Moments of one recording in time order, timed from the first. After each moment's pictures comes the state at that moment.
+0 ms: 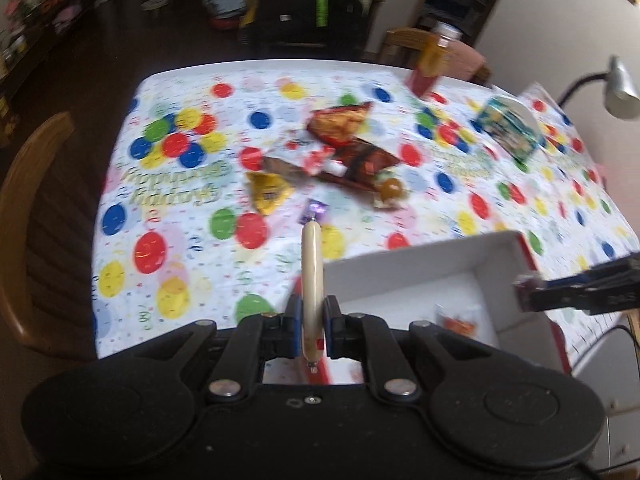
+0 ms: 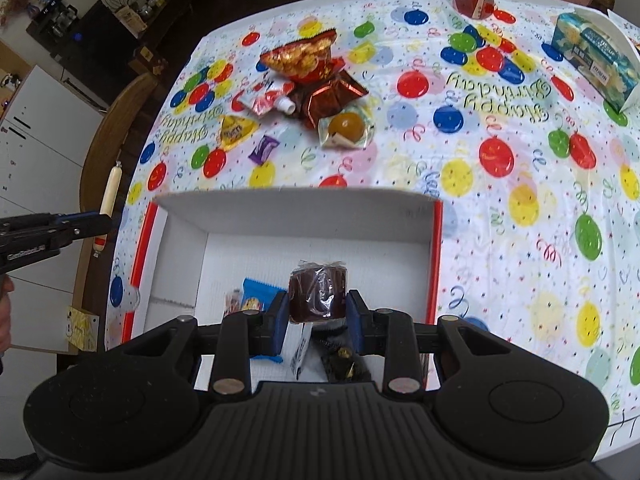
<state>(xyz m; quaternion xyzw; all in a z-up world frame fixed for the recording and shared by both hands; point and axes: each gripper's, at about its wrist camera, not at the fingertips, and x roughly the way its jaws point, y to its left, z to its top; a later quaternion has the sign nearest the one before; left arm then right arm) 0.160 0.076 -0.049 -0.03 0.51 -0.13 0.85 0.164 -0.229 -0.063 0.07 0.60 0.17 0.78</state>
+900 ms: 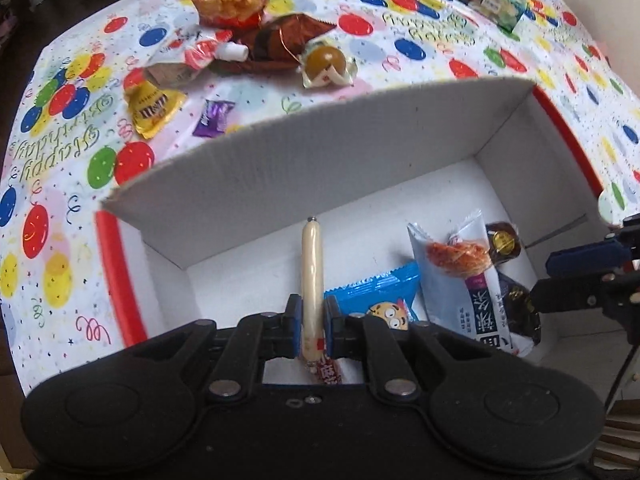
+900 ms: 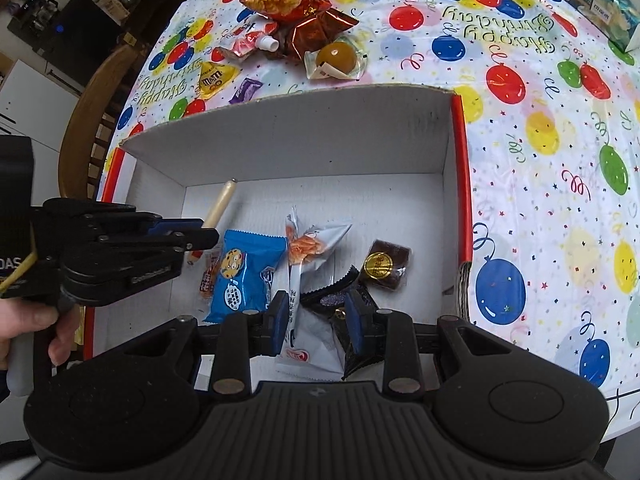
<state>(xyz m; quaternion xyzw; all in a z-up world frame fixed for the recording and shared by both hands) 0.171 -0.017 -0.164 0.08 0.59 -0.17 0.78 0.140 -0.219 -0.118 0.08 0.63 0.15 0.76</state>
